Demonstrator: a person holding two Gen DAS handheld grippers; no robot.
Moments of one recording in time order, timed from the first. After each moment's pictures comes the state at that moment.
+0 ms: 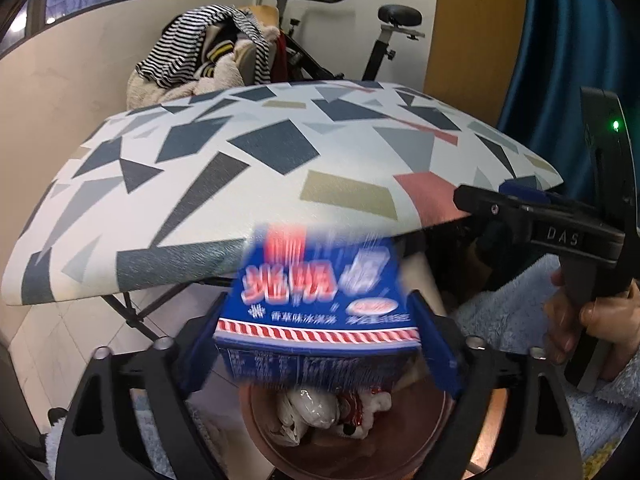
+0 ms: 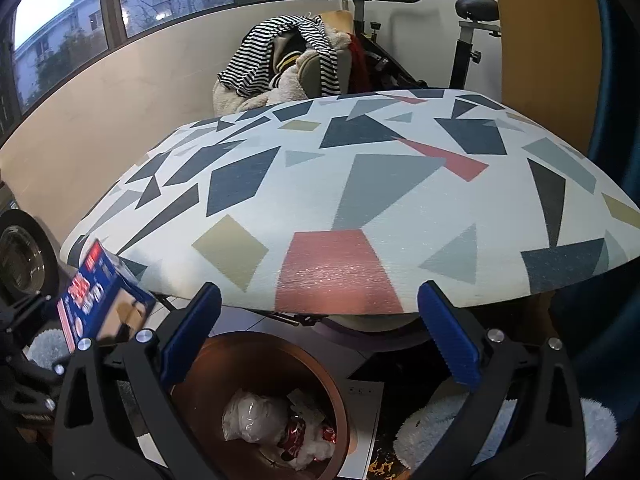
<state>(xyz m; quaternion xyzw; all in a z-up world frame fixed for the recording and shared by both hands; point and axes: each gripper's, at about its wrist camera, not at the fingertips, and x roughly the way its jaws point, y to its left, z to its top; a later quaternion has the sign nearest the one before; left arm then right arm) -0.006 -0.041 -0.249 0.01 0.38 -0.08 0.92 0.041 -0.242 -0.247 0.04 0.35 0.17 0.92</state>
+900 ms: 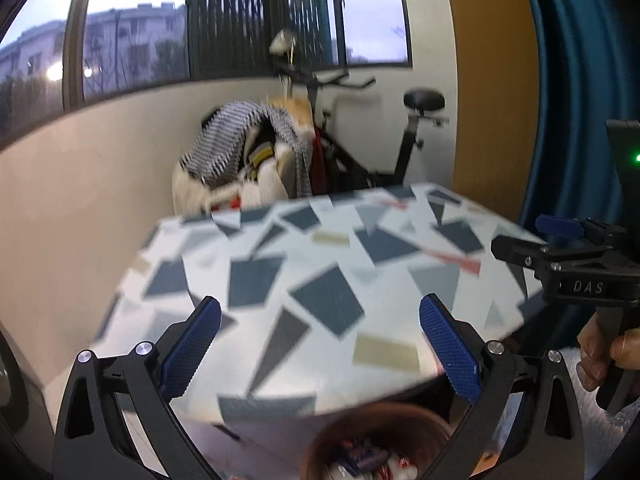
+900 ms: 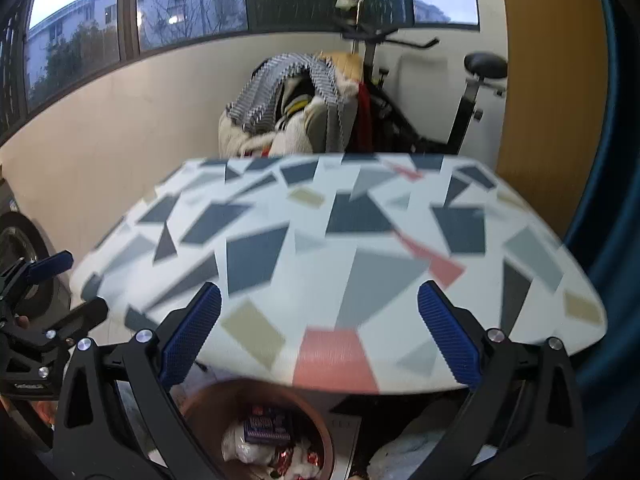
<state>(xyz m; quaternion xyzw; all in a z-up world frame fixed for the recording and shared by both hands) 0.006 -0.027 -0.090 0.04 0.24 -0.01 0.97 0.070 -0.210 -0.123 -0.01 0.30 0.15 0.94</state>
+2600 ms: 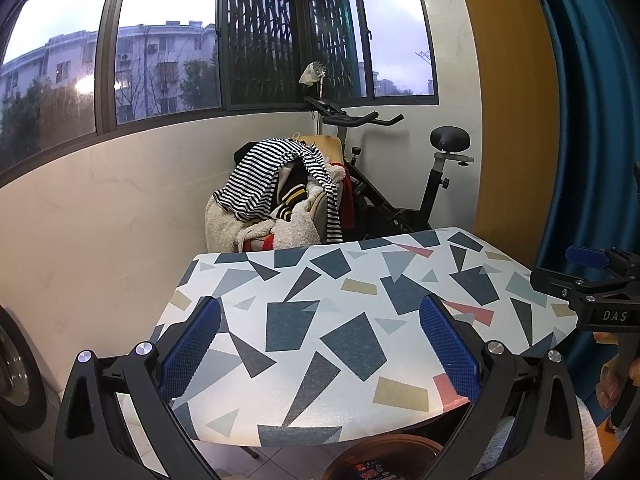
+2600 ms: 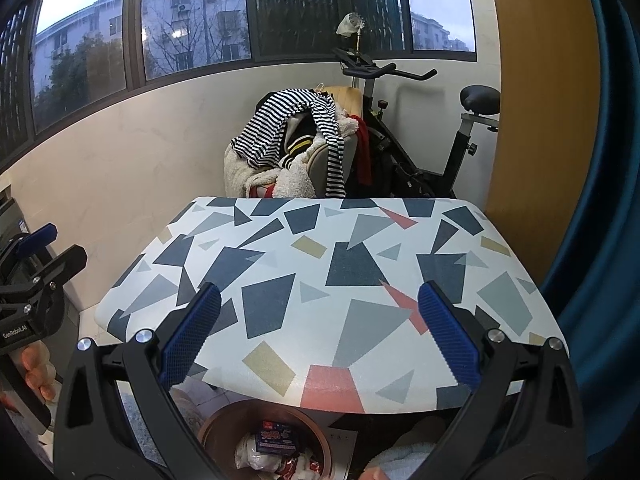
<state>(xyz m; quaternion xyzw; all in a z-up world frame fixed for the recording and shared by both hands) -0.006 -0.018 -0.023 0.04 0.20 0.04 0.98 0.067 -0.231 -0.017 0.00 0.28 0.16 0.95</state>
